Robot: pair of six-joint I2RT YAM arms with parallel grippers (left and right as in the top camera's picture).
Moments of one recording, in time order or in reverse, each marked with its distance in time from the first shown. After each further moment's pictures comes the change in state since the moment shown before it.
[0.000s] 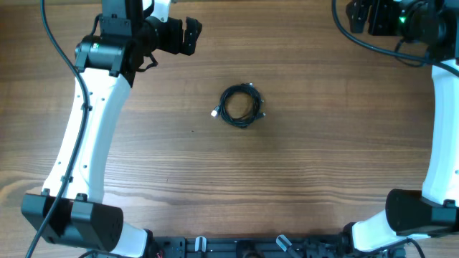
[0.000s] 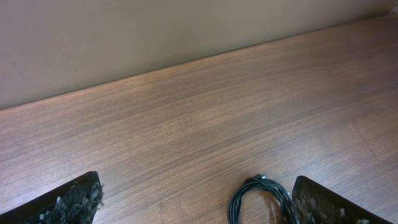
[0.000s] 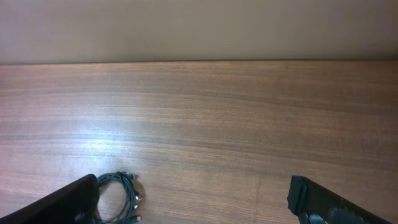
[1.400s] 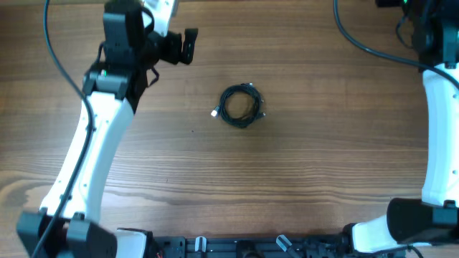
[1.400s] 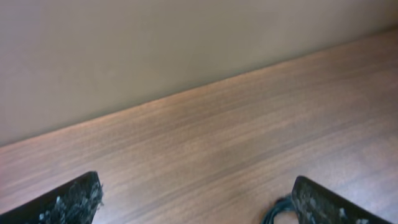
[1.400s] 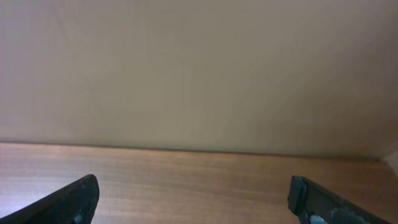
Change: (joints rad) left arm 0.003 -0.162 -0.347 0.363 -0.070 0.056; right arm 0.009 -0.066 -0.219 0.530 0.135 -0.056
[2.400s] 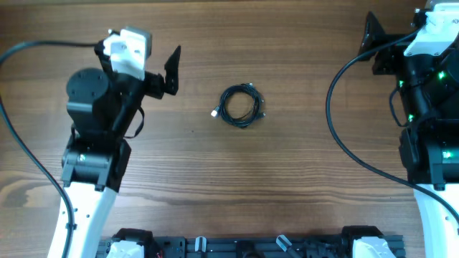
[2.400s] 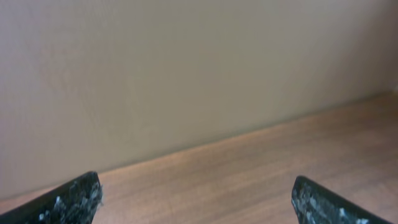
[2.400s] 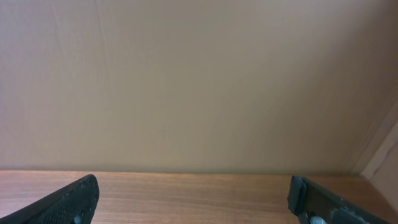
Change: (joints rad) left arm 0.014 -0.457 -0.364 0.260 -0.031 -0.031; right arm 0.051 -0.579 -0.650 0.353 0.077 0.050
